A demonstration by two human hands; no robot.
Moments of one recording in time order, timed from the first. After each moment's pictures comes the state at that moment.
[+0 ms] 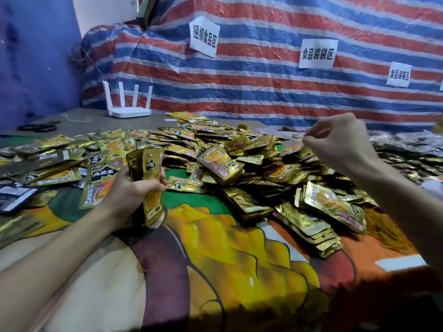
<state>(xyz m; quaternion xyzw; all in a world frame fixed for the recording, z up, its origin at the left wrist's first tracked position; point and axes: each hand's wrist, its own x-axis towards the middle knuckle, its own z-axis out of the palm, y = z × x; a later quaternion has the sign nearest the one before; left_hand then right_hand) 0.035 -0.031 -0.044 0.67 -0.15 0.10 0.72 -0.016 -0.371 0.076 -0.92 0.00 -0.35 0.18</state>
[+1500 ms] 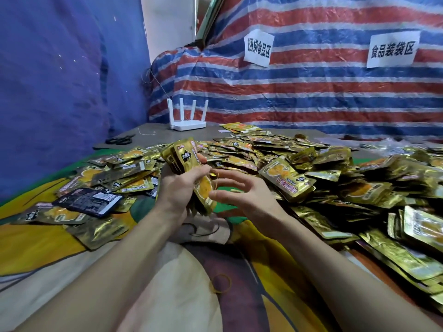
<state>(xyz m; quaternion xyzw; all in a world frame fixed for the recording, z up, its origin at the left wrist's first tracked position) 0.049 -0.005 -0.028 0.58 -0.06 0.23 0.78 0.056 -0.164 -0.037 -0.70 -0.23 0.05 0.68</state>
